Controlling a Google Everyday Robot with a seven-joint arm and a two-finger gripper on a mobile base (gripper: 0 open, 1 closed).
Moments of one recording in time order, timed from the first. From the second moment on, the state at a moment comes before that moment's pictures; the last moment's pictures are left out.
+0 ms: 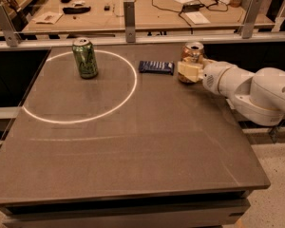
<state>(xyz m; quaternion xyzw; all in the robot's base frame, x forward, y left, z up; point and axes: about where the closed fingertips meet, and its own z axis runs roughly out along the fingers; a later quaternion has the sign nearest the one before) 0.697 -0.182 0.860 -0.16 0.76 0.17 0.60</state>
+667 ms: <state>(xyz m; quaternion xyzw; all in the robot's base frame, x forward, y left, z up) 0.697 -0.179 0.861 -0.17 0.76 0.17 0.60</state>
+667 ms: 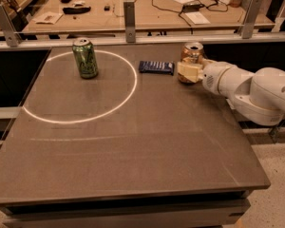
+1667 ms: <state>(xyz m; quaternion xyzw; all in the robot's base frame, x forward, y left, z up) 0.689 -0.181 0.880 -0.21 0.75 0.18 0.60</state>
